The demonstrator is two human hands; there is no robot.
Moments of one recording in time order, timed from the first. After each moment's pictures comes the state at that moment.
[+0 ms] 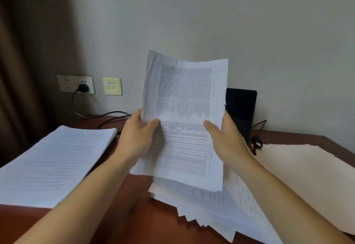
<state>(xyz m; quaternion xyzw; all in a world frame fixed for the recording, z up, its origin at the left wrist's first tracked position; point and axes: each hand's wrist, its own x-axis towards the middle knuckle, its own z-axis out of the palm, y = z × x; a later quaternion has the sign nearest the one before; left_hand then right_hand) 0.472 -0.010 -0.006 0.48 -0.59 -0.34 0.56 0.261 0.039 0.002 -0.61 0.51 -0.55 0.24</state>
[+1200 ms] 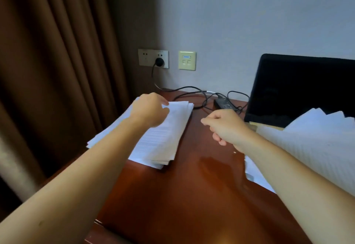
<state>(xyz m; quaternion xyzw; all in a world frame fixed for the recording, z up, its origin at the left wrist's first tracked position) 0.669 -0.062 -0.037 0.69 -0.68 -0.01 0.23 0.444 -0.035 -0.045 -0.64 0.58 -0.34 0.38</state>
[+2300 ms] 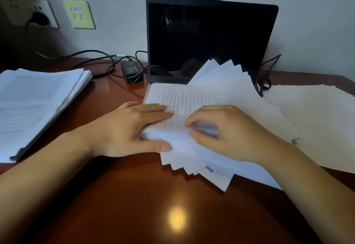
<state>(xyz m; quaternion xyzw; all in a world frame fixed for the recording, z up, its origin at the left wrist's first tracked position) 0.484 -0.009 -0.088 0.35 -0.93 -0.08 0.06 0.223 0.066 -0.073 -0.84 0.49 -0.23 0.08</state>
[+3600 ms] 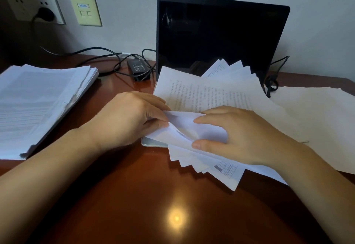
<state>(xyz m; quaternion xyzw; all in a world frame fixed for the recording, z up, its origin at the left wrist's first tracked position) 0.491 -0.014 -0.083 0.24 -0.94 0.00 0.26 0.232 0.075 -0.063 -0.81 0.58 -0.09 0.04</state>
